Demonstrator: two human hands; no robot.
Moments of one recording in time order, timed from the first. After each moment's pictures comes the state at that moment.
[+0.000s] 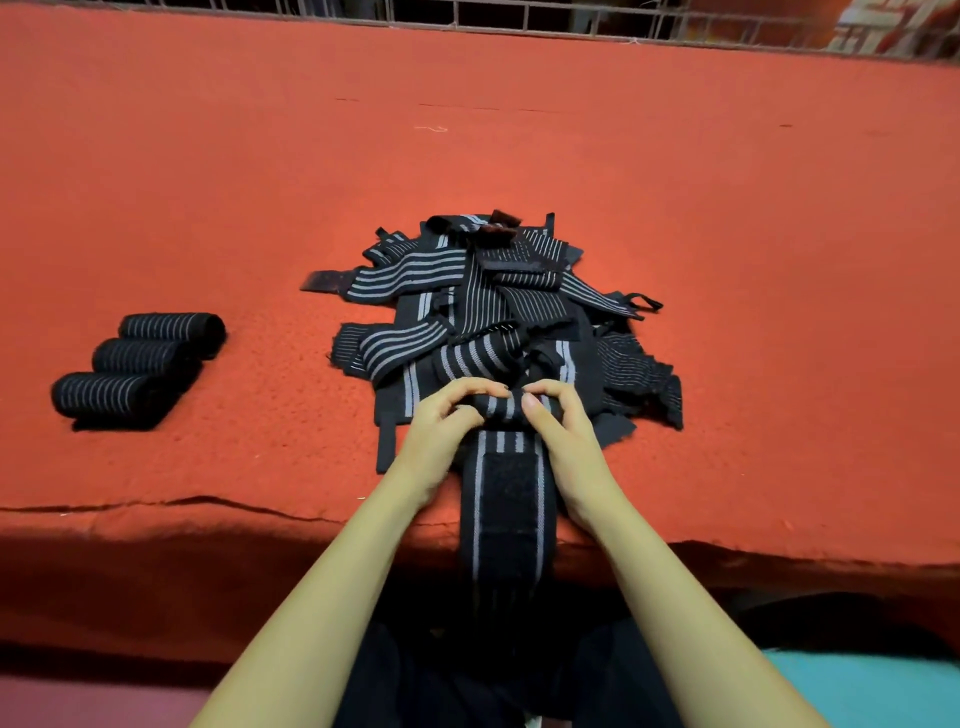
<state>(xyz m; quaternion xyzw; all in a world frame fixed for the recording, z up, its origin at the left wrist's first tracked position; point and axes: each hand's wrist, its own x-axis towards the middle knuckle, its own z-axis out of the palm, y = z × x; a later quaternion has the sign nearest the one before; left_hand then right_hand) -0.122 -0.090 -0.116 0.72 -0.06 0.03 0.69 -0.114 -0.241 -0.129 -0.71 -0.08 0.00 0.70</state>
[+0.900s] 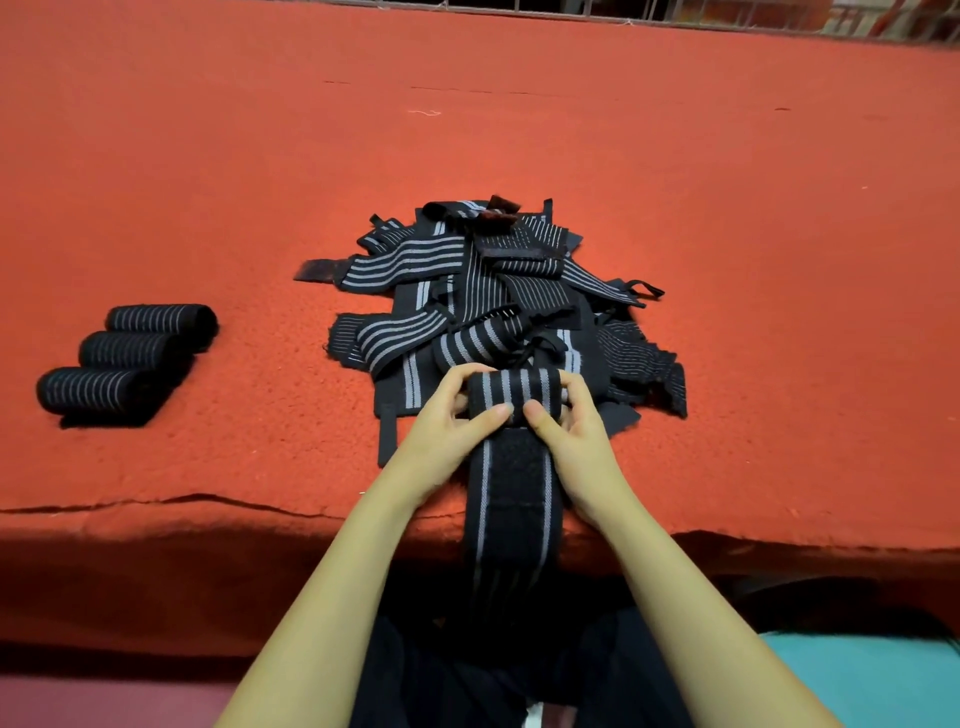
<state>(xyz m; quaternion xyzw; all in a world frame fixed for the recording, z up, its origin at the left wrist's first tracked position) -0.126 -0.084 -0.124 0.70 -0.06 -0.02 0.72 -0.119 -0.243 -0.131 -0.67 -0.08 0.03 0.74</state>
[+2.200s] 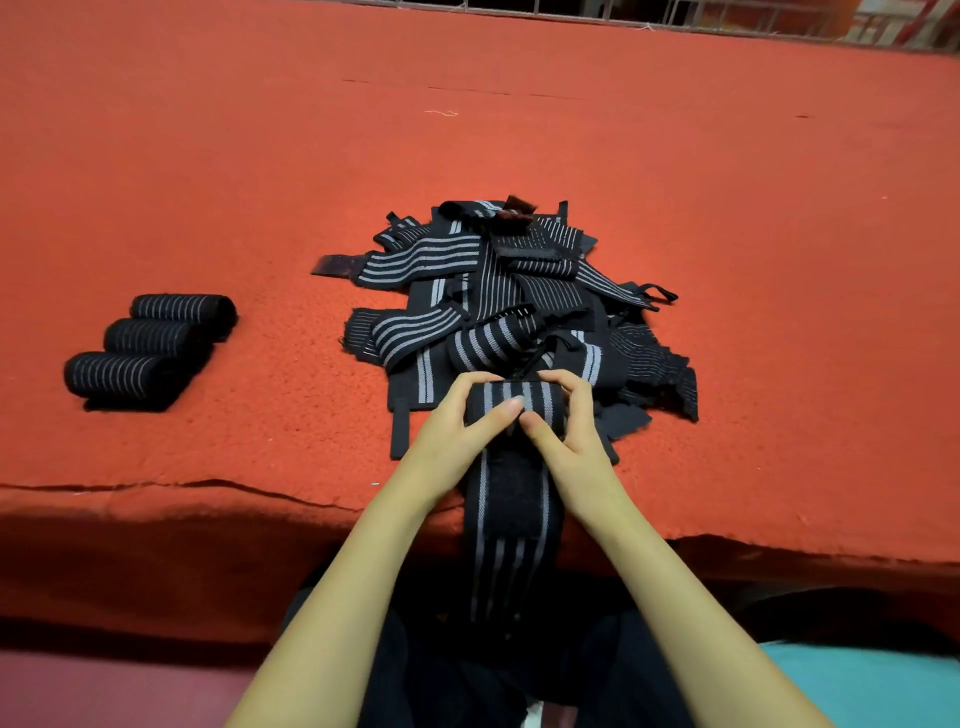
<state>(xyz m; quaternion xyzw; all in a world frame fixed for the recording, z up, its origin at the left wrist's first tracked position) -0.137 -0.082 -0.119 0.75 -0.02 -0.02 0.67 -0.135 -0.237 -0.125 -0.75 -0.14 0.00 0.64</state>
